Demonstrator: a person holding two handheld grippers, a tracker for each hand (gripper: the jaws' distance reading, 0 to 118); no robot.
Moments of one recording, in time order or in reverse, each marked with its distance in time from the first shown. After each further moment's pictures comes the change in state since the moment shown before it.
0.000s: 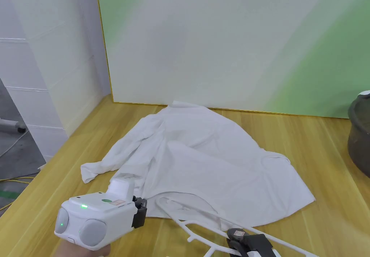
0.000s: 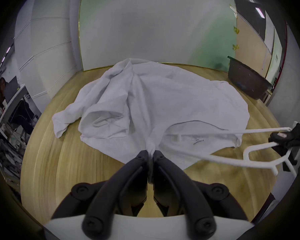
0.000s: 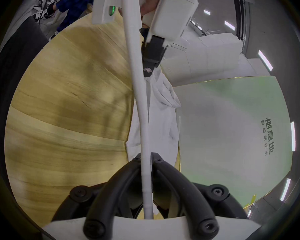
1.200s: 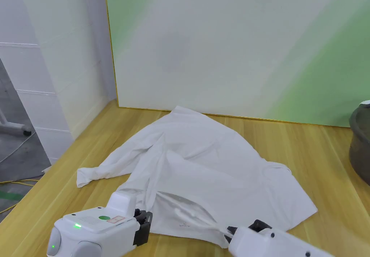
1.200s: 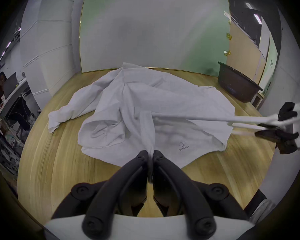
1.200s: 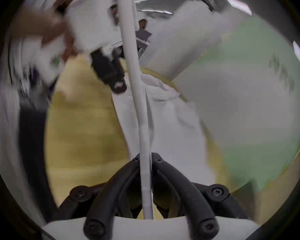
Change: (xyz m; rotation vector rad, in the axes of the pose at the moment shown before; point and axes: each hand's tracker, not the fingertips) left arm 0.018 -0.015 0.038 0.040 -0.049 0.026; right arm 0.071 -0.014 0.003 0.041 0.335 -0.659
